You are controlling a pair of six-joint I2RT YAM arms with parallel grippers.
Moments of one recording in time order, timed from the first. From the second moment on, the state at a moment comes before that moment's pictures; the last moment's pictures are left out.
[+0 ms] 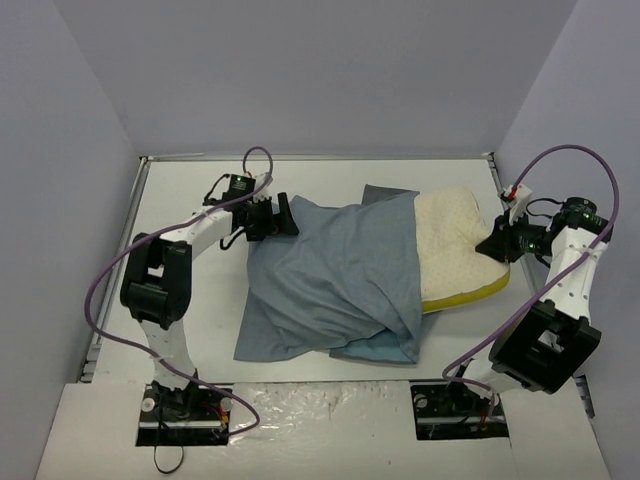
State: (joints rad) left arm -0.28 1.85 1.33 -0.32 0.42 -0.45; right arm -0.58 1.43 1.29 -1.17 -0.92 -1.06
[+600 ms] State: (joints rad) left arm -0.20 1.73 1.25 -0.38 0.37 -0.46; right arm -0.60 1.43 1.28 -1.12 -0.93 -0.97
